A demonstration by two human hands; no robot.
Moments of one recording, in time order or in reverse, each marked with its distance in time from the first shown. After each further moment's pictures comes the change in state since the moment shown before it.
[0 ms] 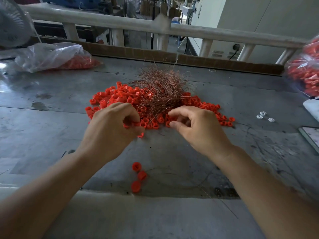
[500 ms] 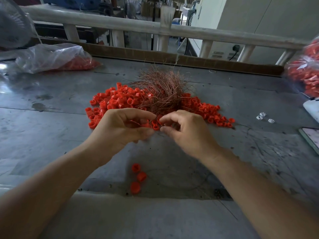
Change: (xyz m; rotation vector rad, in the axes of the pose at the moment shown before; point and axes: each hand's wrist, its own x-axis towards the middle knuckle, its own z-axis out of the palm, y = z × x) left_hand 0.003 0.001 0.005 -0.832 -0.283 -0.227; right_hand 0.004 0.001 0.020 0.055 -0.019 -0.058
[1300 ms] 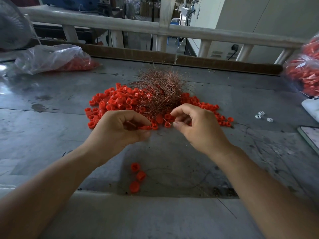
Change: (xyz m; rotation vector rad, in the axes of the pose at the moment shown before) left_hand 0.000 -0.003 -0.001 0.248 0.069 0.048; right_hand -0.003 0.005 -0.020 0.016 0.048 0.067
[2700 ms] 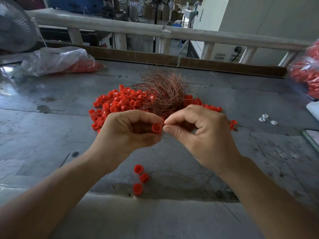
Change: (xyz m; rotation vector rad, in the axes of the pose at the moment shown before) left_hand -0.013 0.023 0.009 -0.382 -0.027 0.021; right_hand -0.016 -0.035 -0.010 0.143 0.150 -0.352
